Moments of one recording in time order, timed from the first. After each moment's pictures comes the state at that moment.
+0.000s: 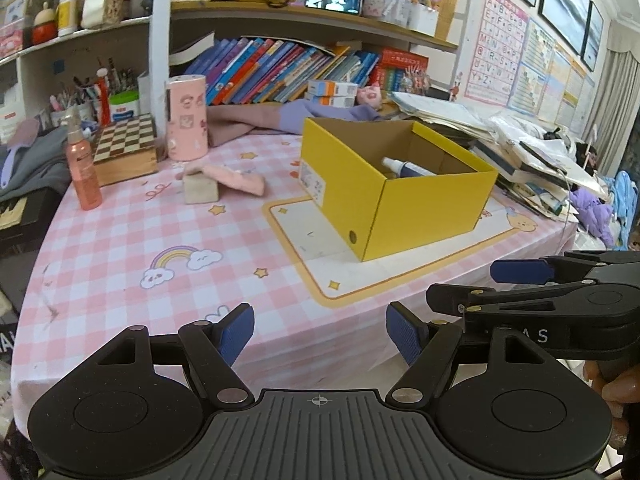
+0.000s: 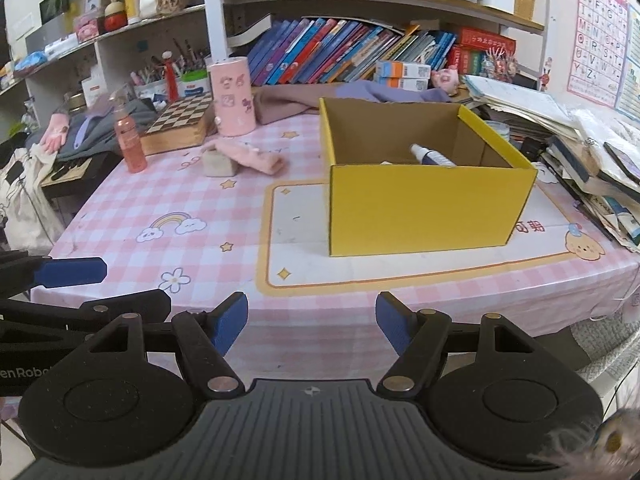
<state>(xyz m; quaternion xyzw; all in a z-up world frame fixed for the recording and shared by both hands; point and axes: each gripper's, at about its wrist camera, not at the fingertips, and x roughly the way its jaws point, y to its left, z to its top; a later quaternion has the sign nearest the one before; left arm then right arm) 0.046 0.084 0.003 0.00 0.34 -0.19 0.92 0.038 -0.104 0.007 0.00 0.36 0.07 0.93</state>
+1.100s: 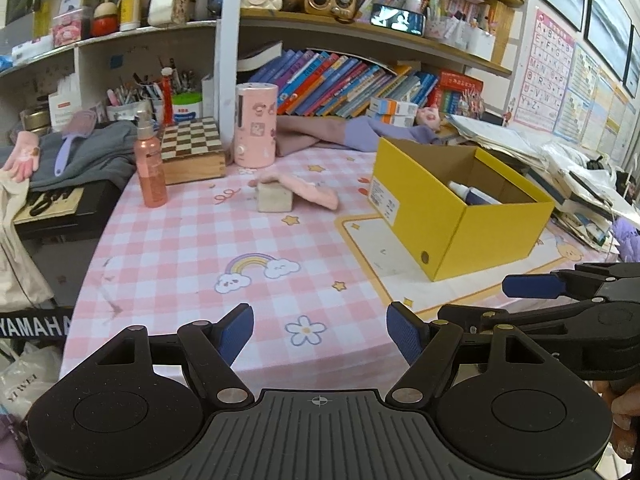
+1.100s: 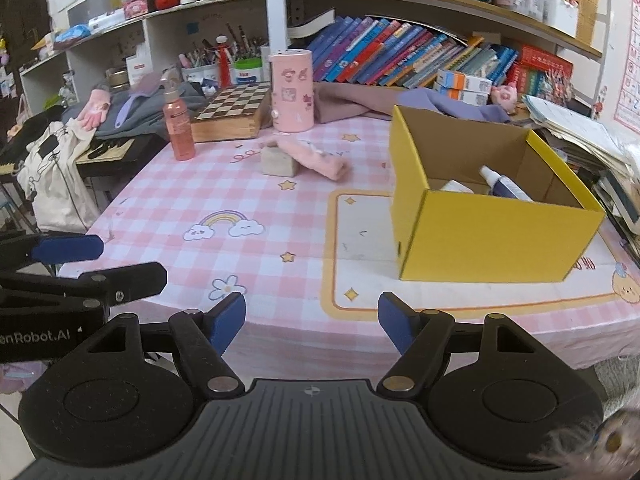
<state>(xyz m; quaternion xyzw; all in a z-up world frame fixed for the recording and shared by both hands) 0.055 0.139 0.006 -0.02 0.33 -0.12 0.94 0.063 -0.049 0.006 -0.04 0.36 0.13 0.92</state>
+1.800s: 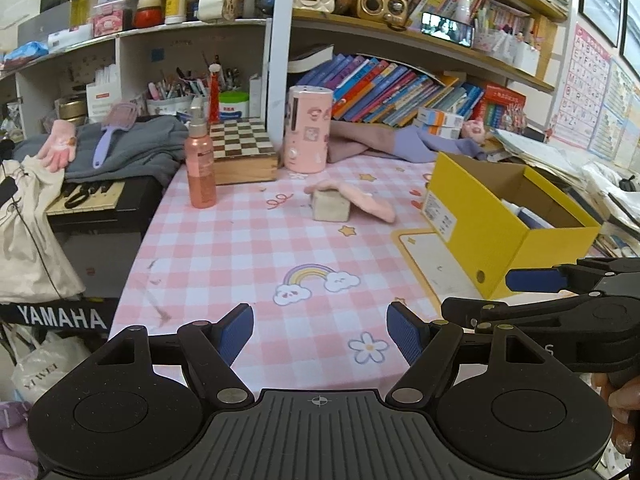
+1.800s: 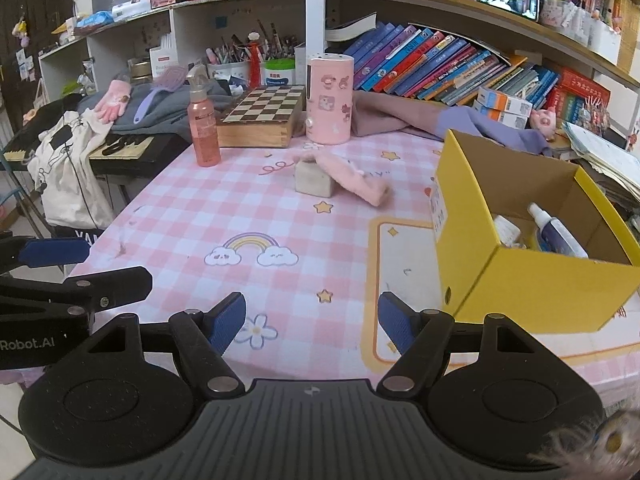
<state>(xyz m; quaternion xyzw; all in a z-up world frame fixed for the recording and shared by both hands) 0.082 0.176 0.003 -0.03 0.33 -0.07 0.94 0.110 -0.007 0.002 -0.06 0.35 0.16 0.92</state>
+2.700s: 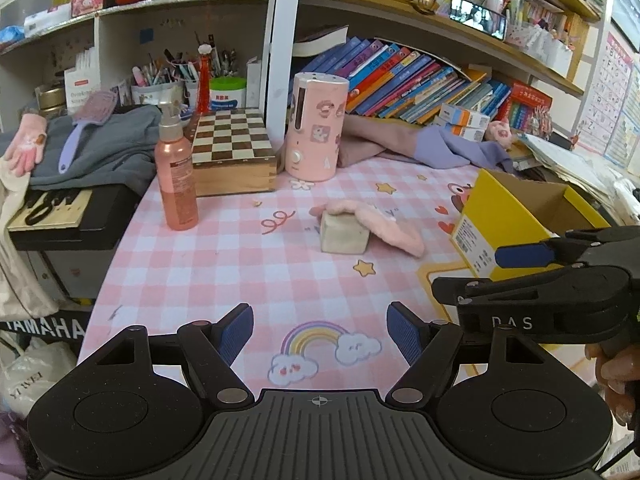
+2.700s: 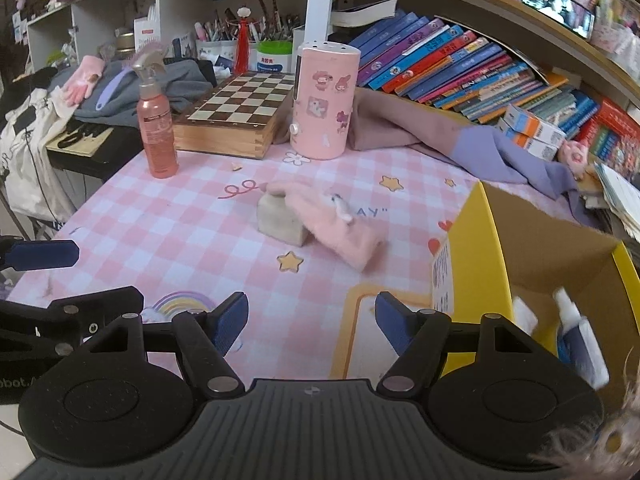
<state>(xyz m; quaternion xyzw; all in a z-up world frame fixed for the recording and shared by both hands) 0.197 0.171 -0.016 -0.04 0.35 -0.07 0.93 0.249 0.010 -0.009 -0.12 0.37 0.17 0.90</state>
